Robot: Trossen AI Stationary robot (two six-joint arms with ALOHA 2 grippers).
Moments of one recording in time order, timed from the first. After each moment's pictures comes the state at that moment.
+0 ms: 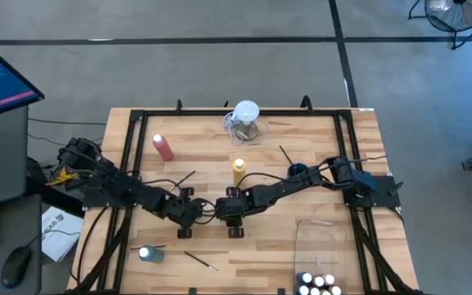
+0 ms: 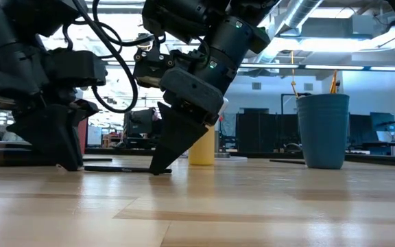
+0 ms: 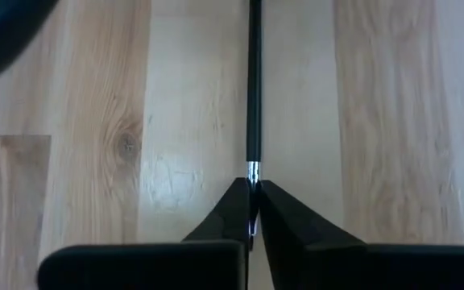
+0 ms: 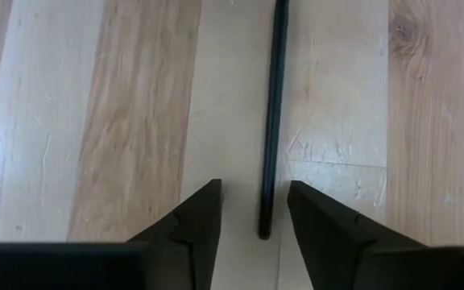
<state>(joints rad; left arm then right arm) -0.45 1.59 0.58 -0.17 -0.25 -0.40 0.21 2.23 1.56 -0.40 0.05 0.12</state>
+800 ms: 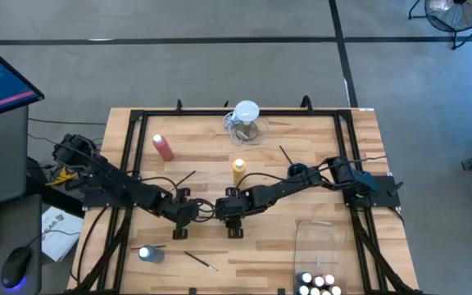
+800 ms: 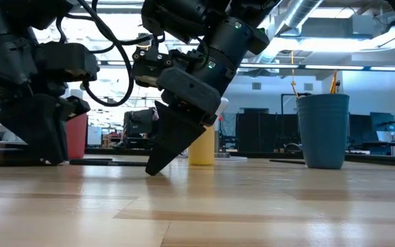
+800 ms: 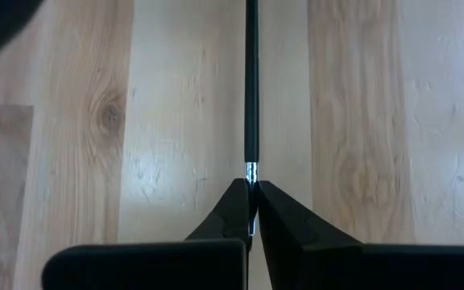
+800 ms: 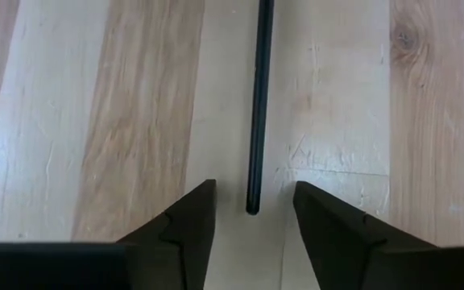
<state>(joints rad) -0.46 1.46 0.57 -0.20 -0.22 -0.42 0.21 2.23 1.56 -0.37 0.05 0.12</state>
